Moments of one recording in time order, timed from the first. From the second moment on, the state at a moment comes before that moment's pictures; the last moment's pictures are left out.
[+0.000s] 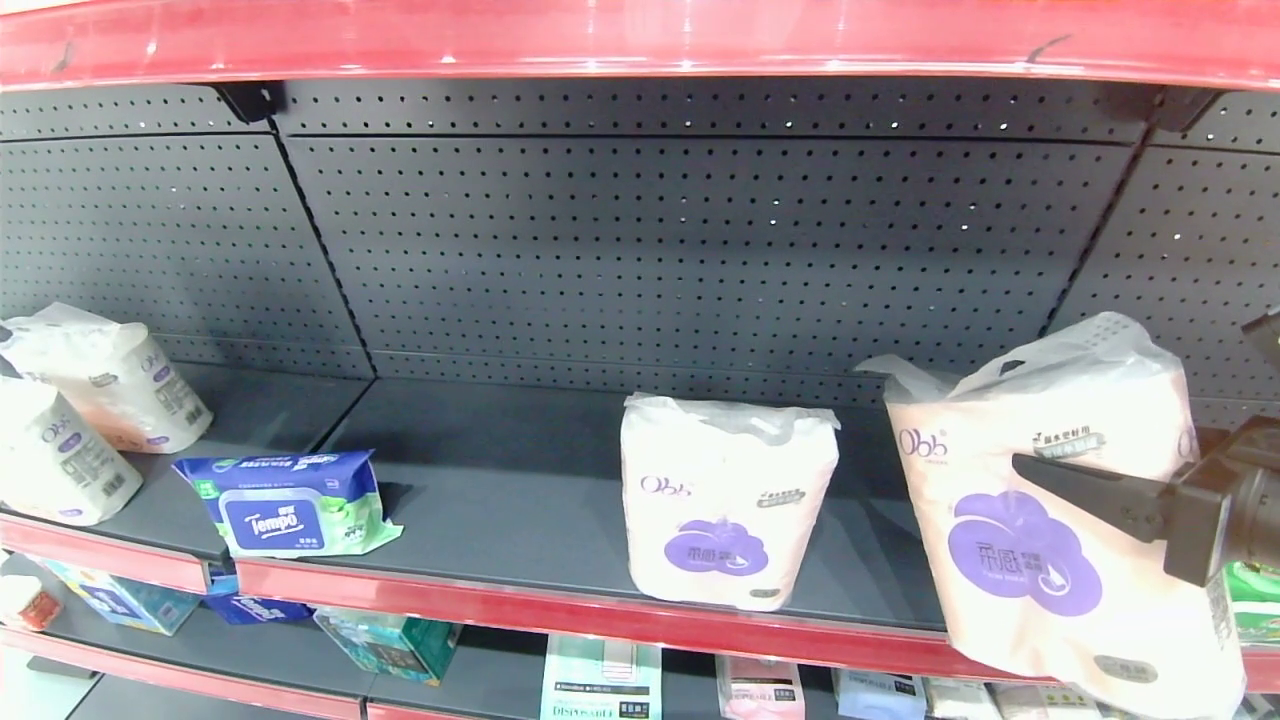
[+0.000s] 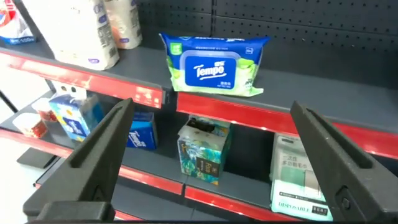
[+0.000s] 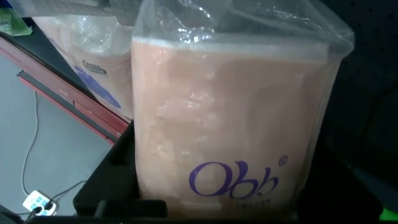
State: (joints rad) left arm 0.17 0.00 0.00 0.00 0.02 -0.02; right arm 0.24 1.12 -0.58 -0.20 0.20 -0.11
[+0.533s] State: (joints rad) left arm 0.18 0.00 0.00 0.00 0.02 -0.02; right arm 0.23 1.15 -0.58 -0.23 0.20 -0.11
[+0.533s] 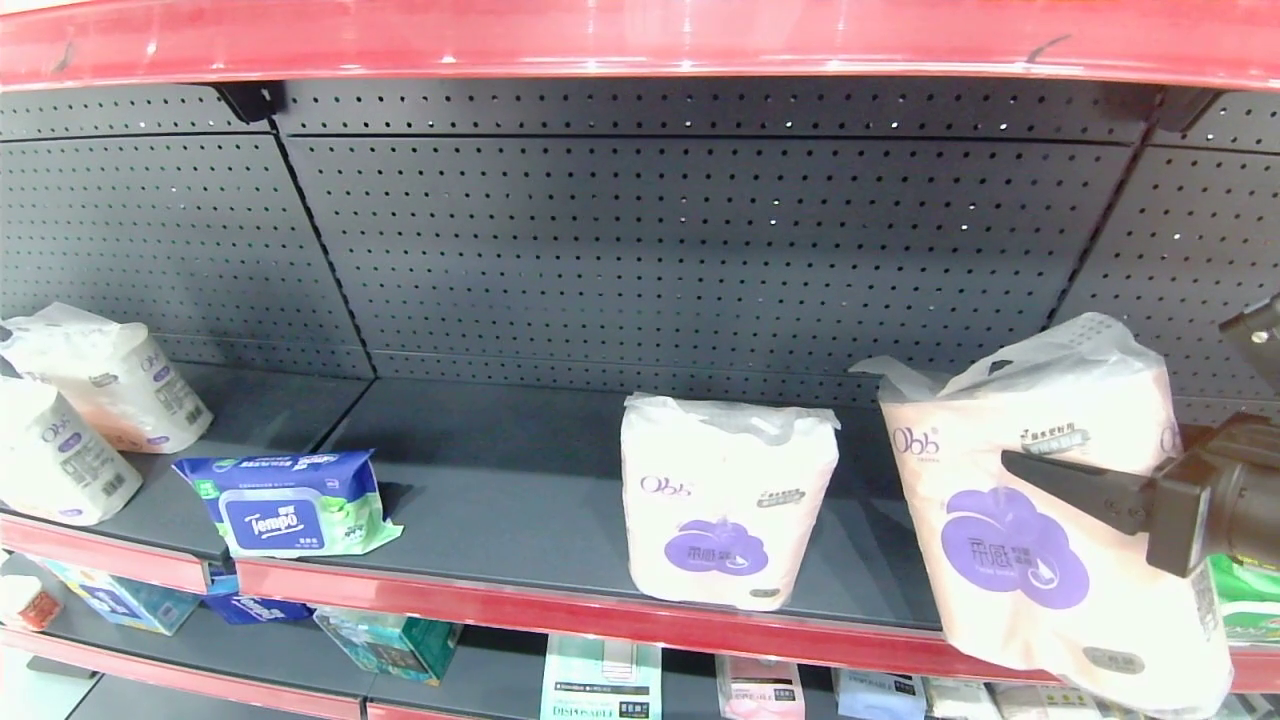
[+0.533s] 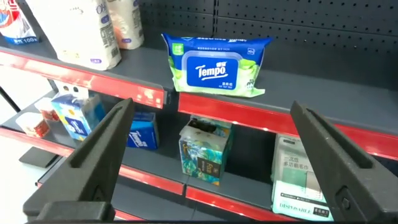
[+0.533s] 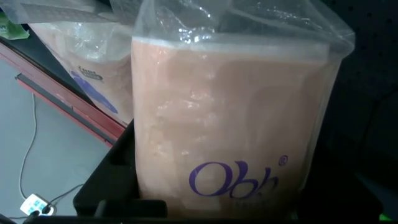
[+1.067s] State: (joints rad) left arm 0.18 0.00 0.00 0.00 0.02 -0.02; right arm 0.21 1.37 -0.60 -0.51 0.26 -0.14
